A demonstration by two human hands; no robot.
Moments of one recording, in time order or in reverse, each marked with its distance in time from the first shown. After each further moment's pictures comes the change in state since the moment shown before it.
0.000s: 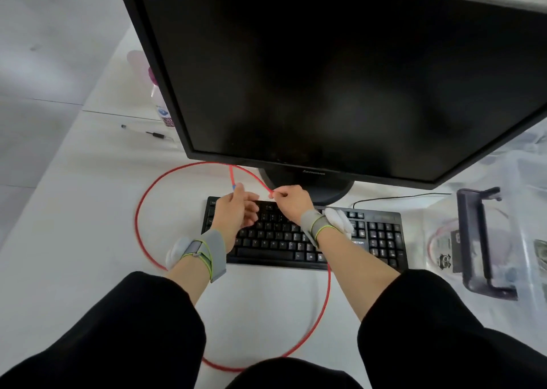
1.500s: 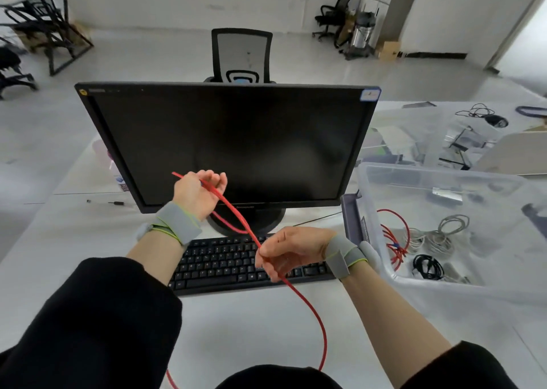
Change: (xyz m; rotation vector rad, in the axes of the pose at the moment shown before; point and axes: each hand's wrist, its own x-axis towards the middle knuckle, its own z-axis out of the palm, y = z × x) left_hand -0.104 0.107 0.085 -0.845 -0.183 0.076; right_hand -0.175 0.047 -0.144 0.396 -0.795 -0.220
